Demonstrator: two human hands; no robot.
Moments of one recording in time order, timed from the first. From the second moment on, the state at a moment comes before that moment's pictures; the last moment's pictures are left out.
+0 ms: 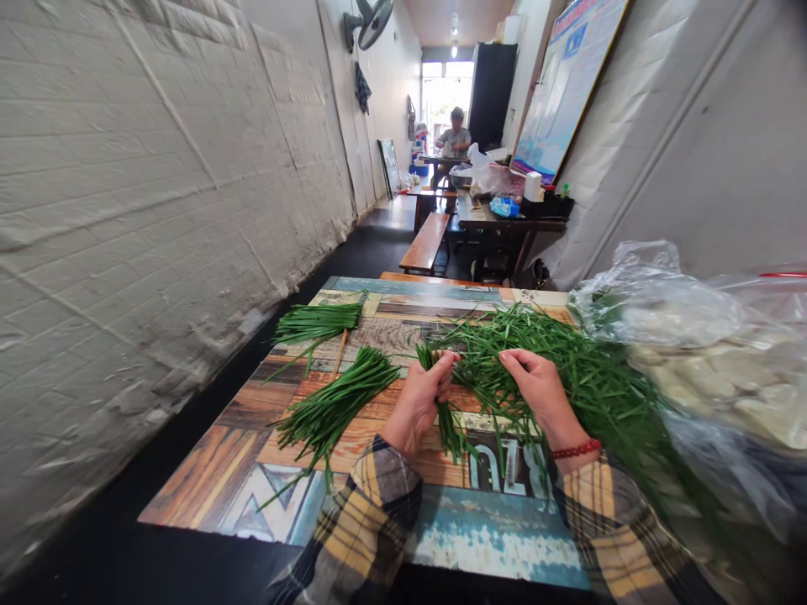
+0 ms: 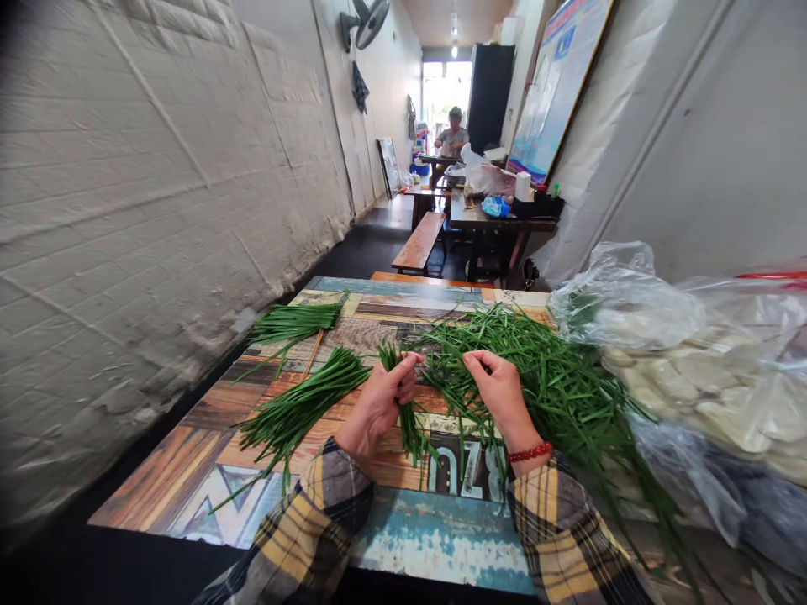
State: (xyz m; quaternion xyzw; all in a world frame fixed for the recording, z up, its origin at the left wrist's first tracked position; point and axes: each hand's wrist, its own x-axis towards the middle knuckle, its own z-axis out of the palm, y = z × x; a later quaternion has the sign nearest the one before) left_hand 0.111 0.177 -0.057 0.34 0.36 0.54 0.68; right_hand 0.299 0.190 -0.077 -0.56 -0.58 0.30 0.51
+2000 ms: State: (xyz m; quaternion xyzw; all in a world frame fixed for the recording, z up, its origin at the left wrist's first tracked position) left_hand 0.115 0.175 -0.053 0.42 0.44 0.50 0.61; right_hand 0.257 0.166 -0.066 -0.45 -0.75 0.32 0.35
